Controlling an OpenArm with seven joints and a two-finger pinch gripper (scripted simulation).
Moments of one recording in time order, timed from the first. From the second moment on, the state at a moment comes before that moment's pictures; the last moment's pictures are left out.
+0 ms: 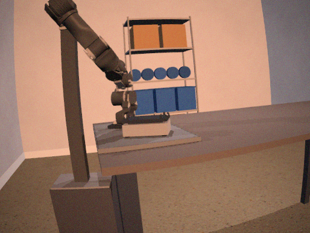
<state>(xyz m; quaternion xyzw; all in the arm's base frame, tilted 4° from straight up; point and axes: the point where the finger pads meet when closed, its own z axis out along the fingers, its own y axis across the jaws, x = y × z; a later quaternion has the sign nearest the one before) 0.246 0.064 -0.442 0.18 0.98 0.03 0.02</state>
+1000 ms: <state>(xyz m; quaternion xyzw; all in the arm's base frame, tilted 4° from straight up) 0.243 0.065 -0.402 0.17 0.98 0.03 0.02</state>
